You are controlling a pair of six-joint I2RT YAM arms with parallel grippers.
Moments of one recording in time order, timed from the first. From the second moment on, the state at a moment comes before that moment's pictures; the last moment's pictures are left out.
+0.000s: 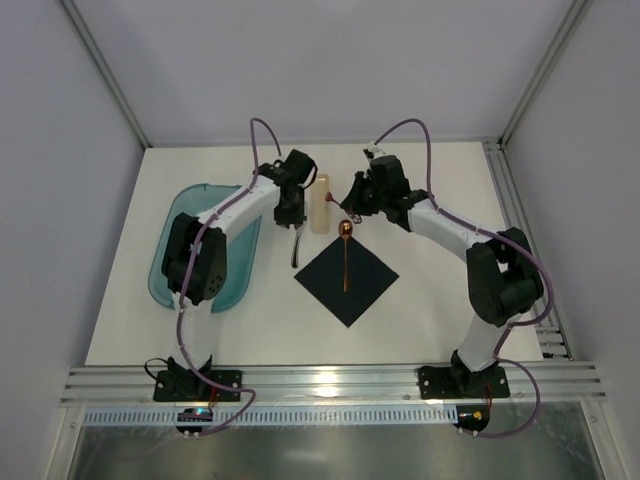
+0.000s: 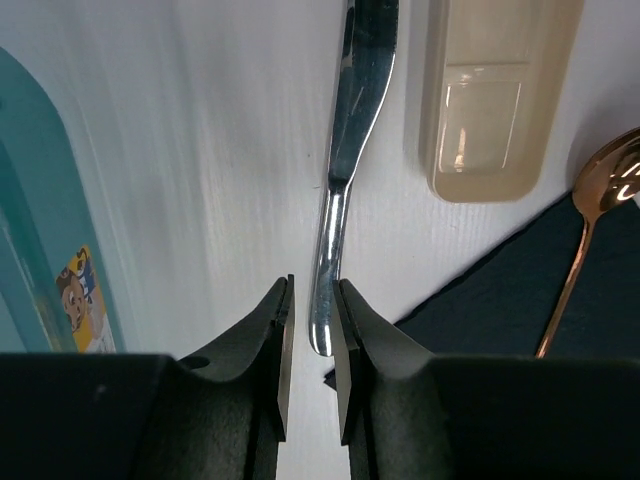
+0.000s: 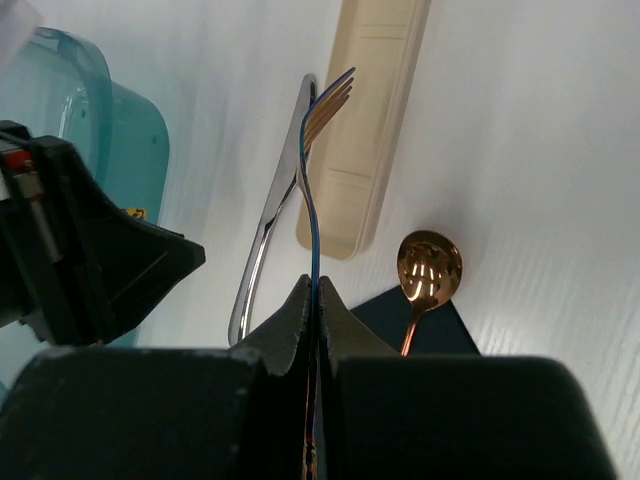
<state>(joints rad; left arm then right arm) -0.54 2.06 1.73 -0.87 -0.18 -0.47 0.43 1.72 1.22 -0.10 -0.19 0.53</state>
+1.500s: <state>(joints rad) -0.56 1.92 1.61 -0.69 0.05 -0.55 0.63 1.51 0.82 0.07 0.20 0.53</state>
